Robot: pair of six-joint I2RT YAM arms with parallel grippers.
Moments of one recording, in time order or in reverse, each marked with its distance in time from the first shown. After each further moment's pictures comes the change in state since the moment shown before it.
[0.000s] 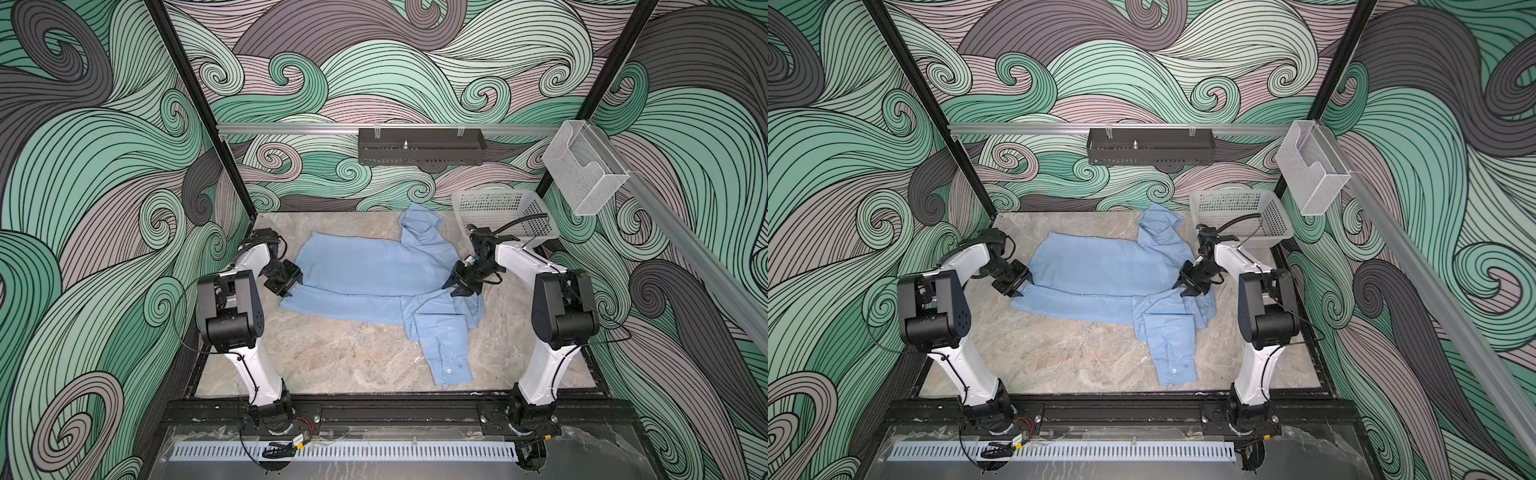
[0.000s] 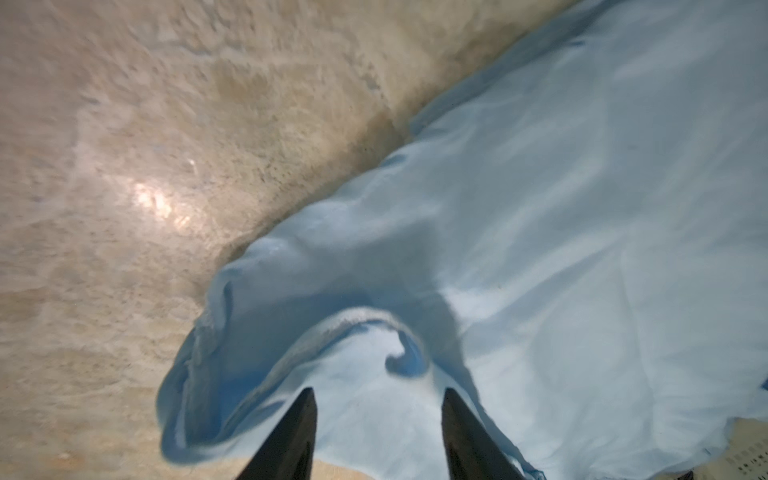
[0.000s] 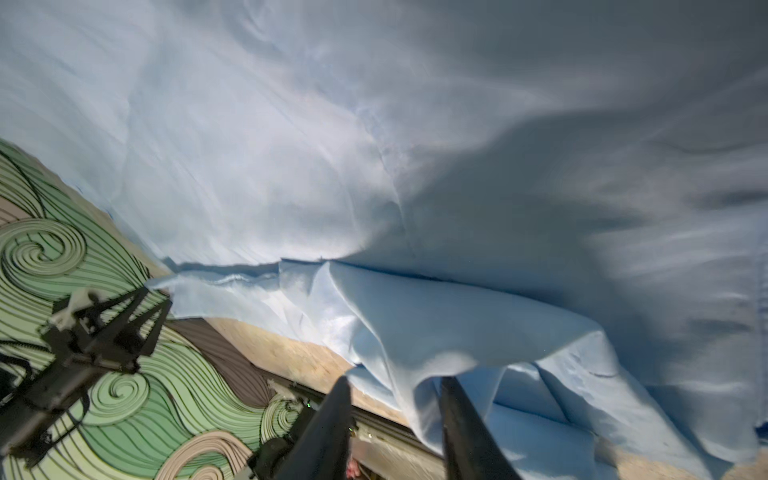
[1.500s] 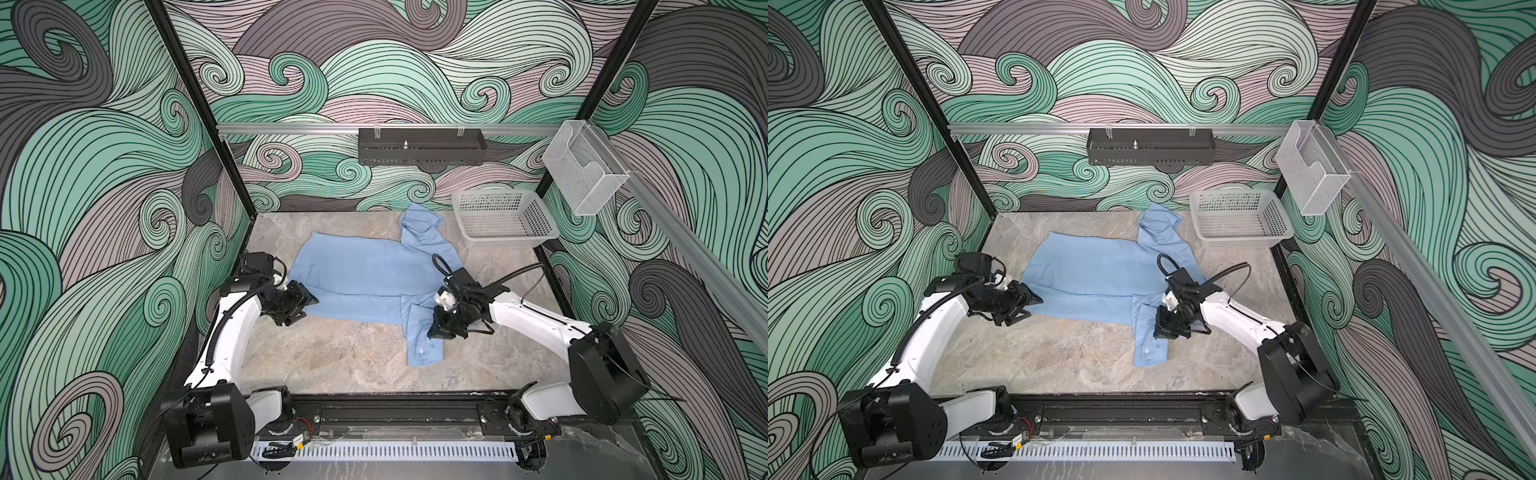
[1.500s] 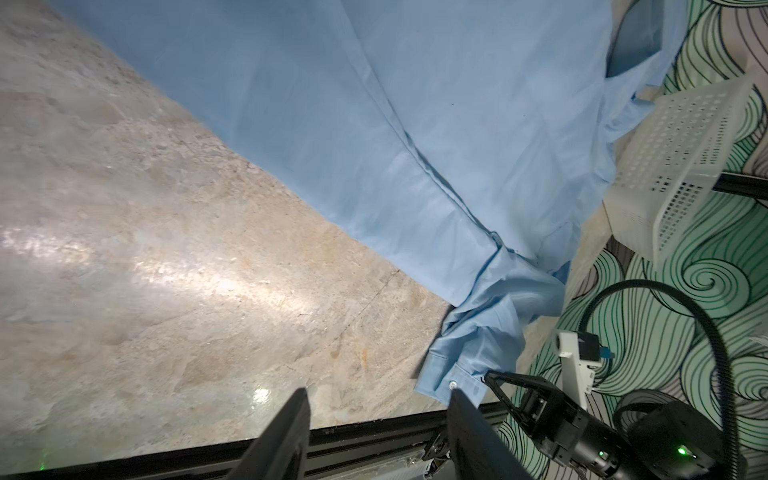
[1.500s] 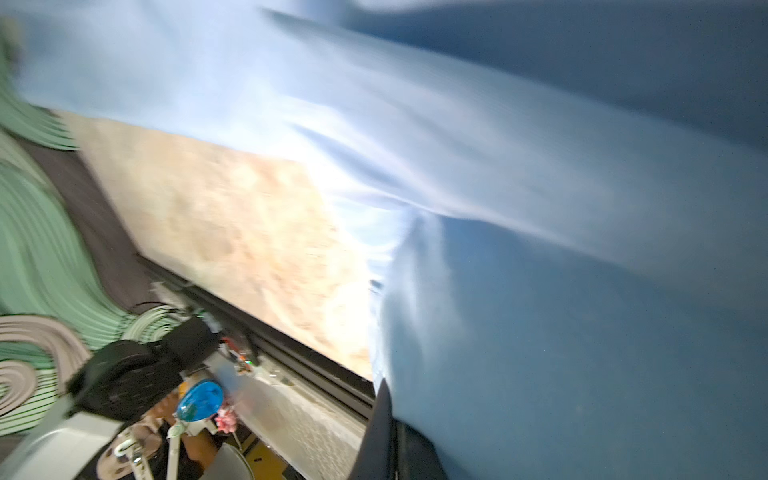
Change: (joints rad) left arm -0.080 -0.624 -0.375 -0.074 0.321 0.165; right arm 0.388 -0.469 -0.498 0.341 0.000 0.093
